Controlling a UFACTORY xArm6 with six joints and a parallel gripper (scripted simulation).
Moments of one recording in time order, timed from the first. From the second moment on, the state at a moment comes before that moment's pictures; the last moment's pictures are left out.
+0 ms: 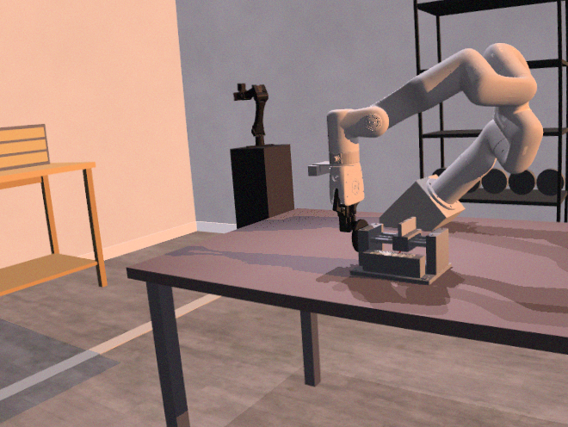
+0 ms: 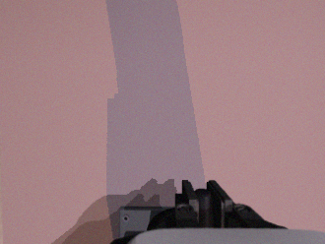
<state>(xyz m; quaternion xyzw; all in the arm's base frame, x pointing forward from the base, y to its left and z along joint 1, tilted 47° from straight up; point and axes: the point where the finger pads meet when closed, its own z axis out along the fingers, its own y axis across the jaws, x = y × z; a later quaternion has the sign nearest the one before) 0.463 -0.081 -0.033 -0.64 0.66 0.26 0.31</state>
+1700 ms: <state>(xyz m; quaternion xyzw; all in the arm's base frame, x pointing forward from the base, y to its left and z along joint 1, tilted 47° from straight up) 0.479 -0.041 -0.071 -0.64 0.66 0.26 0.31</state>
